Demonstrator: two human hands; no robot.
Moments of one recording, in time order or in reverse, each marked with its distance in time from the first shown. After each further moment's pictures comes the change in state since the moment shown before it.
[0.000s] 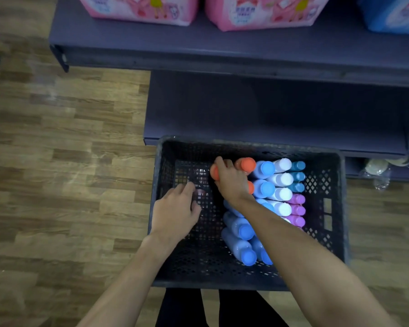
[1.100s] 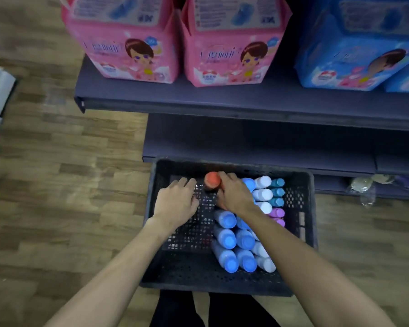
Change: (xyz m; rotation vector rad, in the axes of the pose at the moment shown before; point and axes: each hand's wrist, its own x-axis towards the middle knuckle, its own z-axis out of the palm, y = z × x) left_hand 0.035 0.044 -0.049 0.182 -0.032 0.090; right_hand -0.030 0.031 -0.082 0.253 -0.119 0.010
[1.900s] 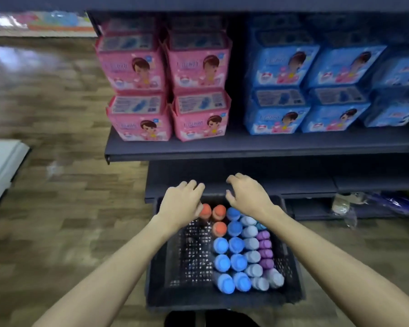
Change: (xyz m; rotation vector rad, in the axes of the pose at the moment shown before) left_hand -0.009 0.045 -0.128 0.278 0.223 0.314; right_hand -0.093 -0.026 -0.164 -0.167 0.306 -0.160
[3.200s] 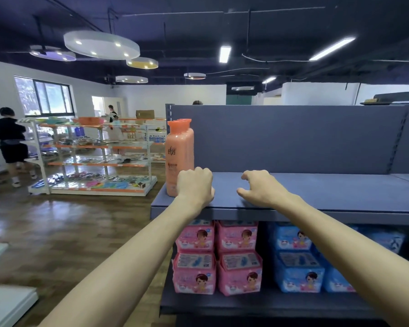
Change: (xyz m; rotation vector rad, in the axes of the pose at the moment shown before) left_hand 0.042 -0.128 -0.390 0.295 0.585 -0.345; right_hand 0.058 -0.181 -0.376 -0.062 0.498 -0.046
